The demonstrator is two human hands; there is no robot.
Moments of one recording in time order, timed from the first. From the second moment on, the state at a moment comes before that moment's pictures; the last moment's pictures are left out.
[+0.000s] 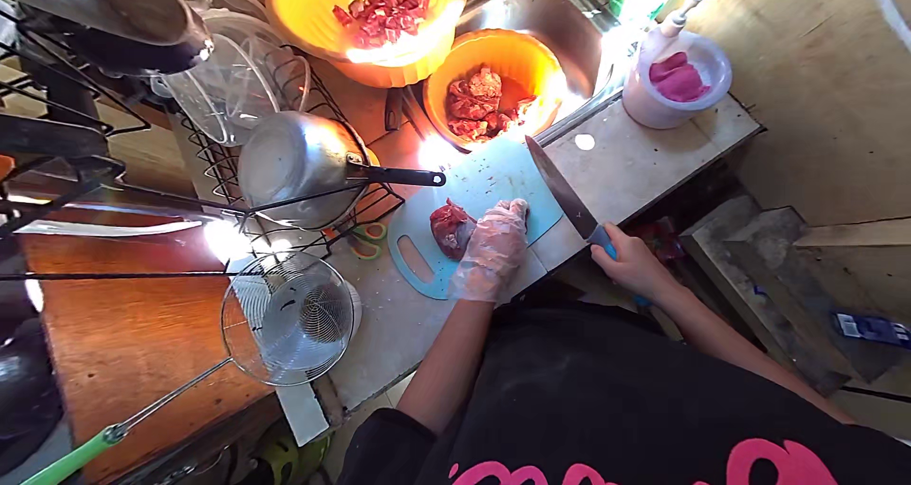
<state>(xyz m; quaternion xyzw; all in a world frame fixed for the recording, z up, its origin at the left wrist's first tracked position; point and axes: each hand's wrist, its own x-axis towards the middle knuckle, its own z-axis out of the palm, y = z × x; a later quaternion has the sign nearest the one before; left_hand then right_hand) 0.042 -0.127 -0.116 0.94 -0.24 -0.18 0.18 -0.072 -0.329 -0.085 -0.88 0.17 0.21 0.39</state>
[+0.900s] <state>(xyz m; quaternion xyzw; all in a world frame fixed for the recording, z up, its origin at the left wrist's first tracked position) 0.023 -0.126 -0.134 0.94 -0.13 -0.12 0.30 -0.047 -0.298 -0.050 -0.89 0.06 0.44 0.11</state>
